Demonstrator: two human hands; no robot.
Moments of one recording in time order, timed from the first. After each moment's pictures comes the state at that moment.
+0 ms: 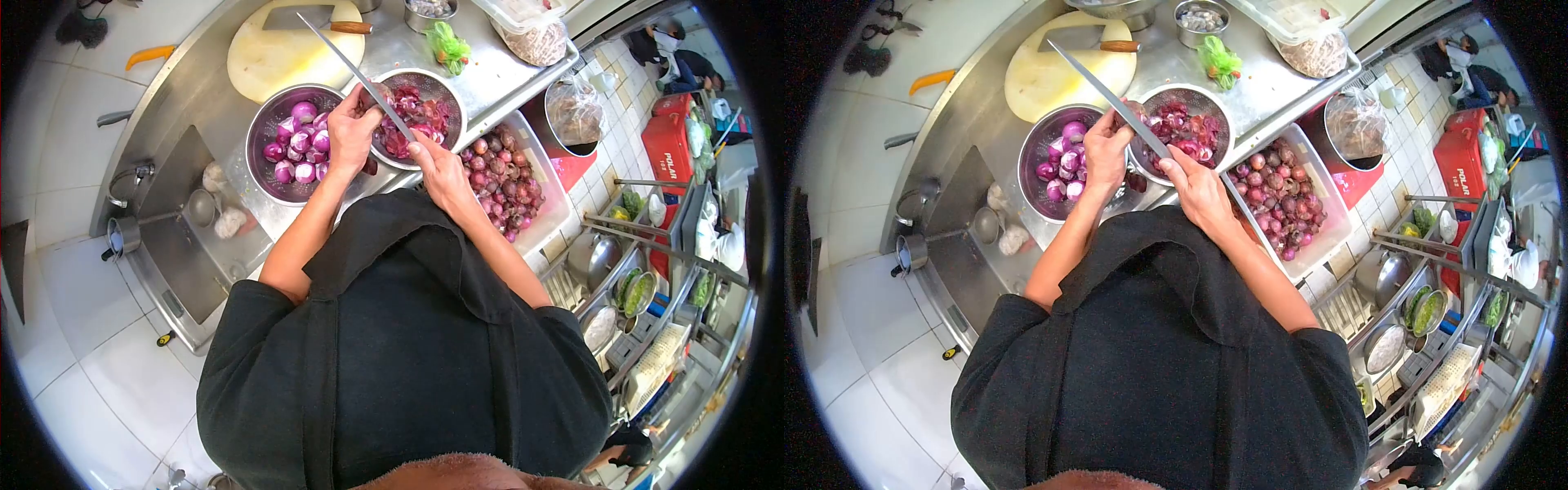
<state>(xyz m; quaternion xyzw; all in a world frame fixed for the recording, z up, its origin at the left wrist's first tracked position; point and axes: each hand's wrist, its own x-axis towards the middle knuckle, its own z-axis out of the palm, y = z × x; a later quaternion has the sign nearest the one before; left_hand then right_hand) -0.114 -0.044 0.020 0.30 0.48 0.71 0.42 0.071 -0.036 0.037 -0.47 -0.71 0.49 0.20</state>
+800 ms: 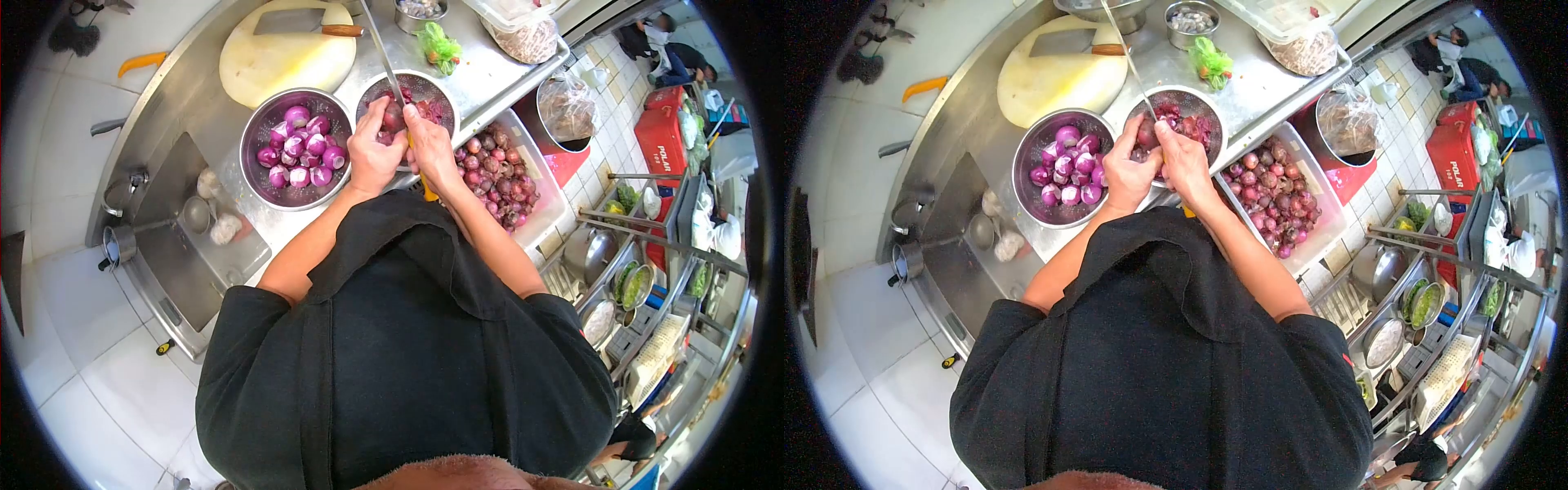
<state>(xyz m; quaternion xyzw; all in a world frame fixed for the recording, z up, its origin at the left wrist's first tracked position) -0.076 -0.054 0.001 0.50 0.63 0.58 0.12 0.040 -0.010 0.046 -0.50 -0.51 0.66 0.25</state>
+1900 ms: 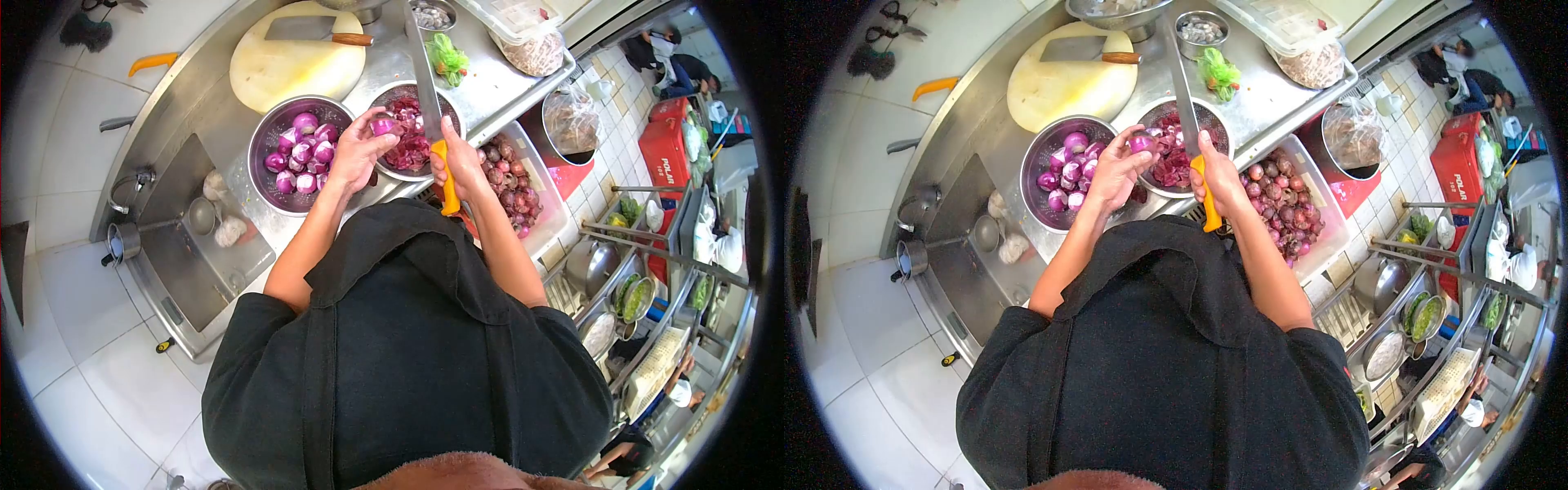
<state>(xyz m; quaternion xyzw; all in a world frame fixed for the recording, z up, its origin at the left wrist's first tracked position) -0.120 -0.055 -0.009 0.19 0.37 0.67 0.62 0.074 0.015 0.024 -0.51 -0.38 0.75 0.17</state>
